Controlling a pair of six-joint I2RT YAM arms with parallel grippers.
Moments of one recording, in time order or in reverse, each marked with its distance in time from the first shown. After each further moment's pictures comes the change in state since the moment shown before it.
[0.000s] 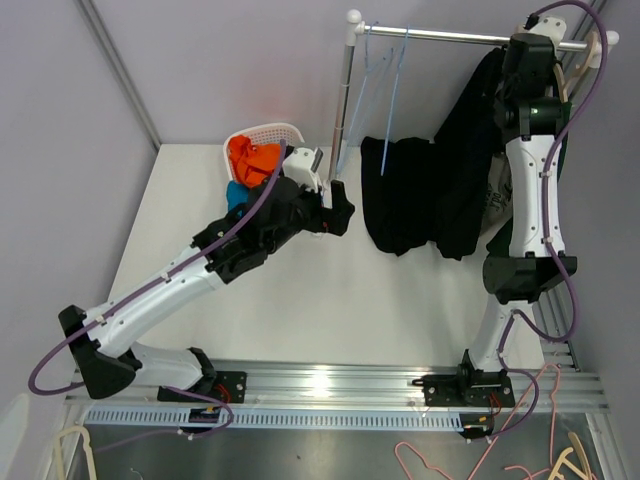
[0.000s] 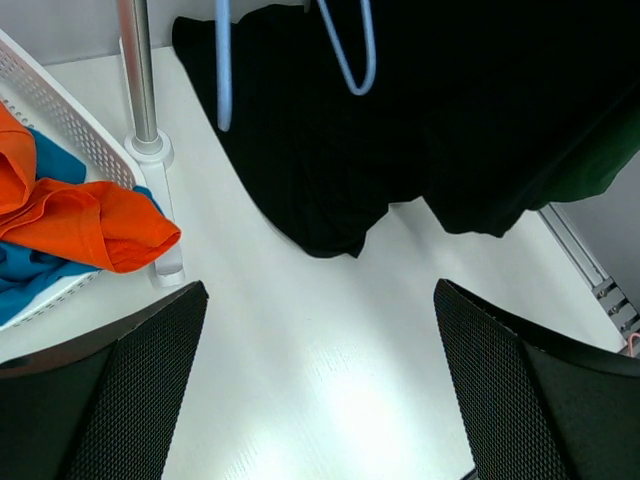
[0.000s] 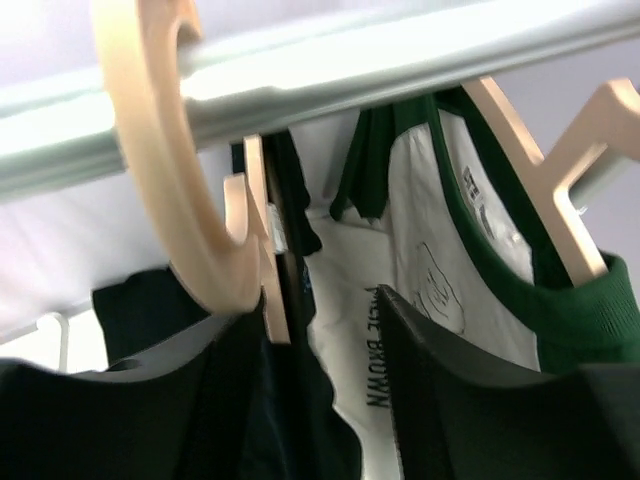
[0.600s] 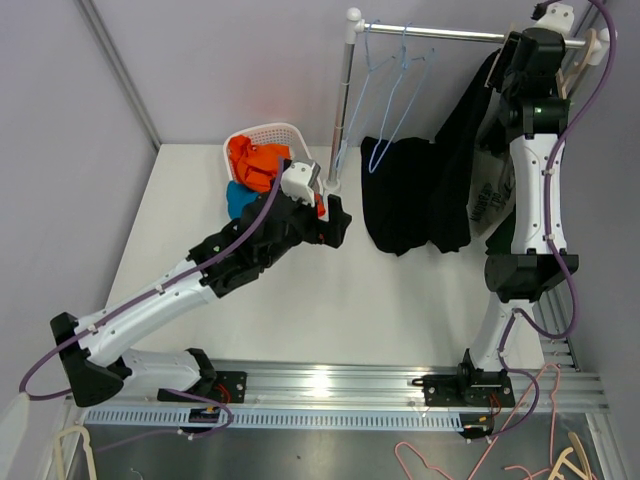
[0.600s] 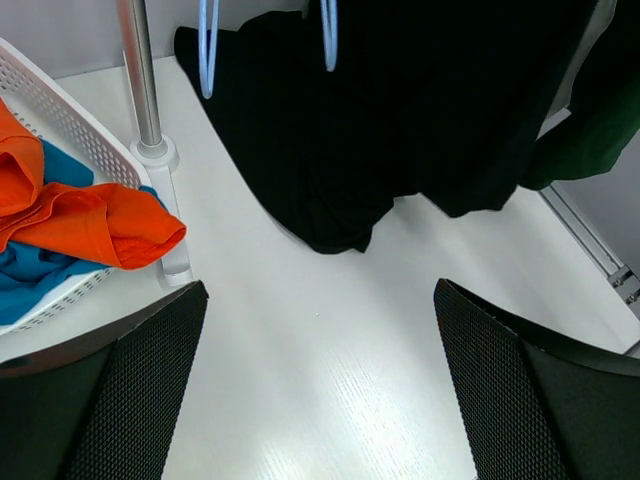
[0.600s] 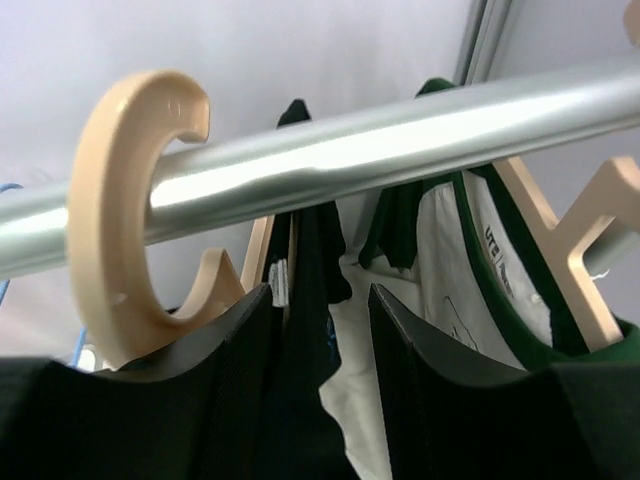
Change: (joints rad) left arm -0.038 -0.080 -0.131 0.092 -0.035 0.050; right arm -0.039 0.015 -0.010 0.162 -0.120 -0.023
